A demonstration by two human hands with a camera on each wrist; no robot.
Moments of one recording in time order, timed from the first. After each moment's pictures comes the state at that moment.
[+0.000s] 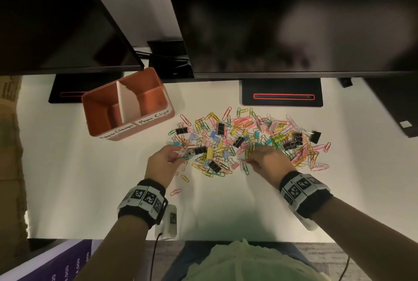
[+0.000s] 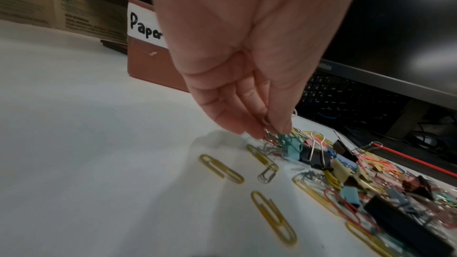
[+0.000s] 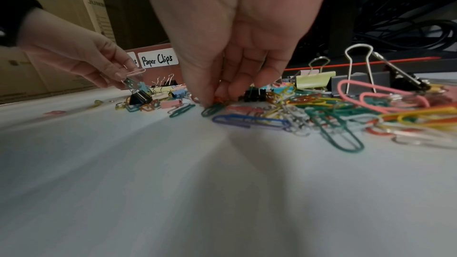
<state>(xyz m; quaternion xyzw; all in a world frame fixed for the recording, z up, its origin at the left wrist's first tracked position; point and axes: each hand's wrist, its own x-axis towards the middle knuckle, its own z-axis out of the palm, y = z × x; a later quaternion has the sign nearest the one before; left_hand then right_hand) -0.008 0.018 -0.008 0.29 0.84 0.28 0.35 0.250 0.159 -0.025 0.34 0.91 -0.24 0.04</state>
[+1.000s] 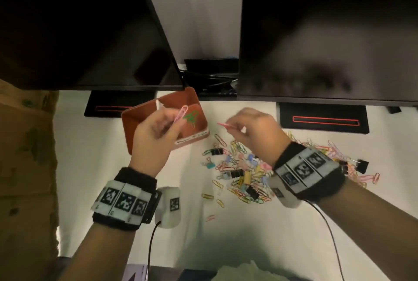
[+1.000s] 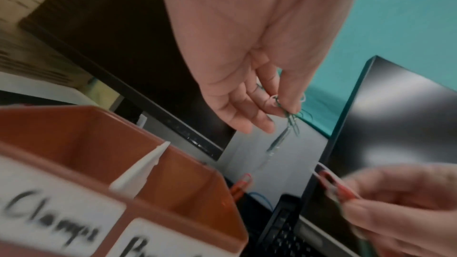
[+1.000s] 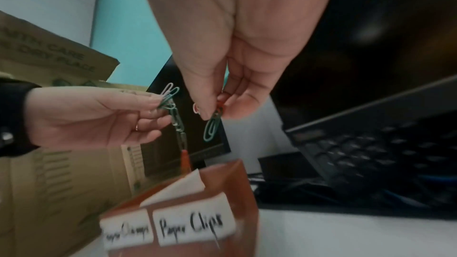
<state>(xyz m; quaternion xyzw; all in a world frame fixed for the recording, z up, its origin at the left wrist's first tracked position) -0.101 0.060 0.109 0.35 0.72 0.53 0.28 0.076 0.191 0.086 0.27 0.90 -0.32 -0.12</state>
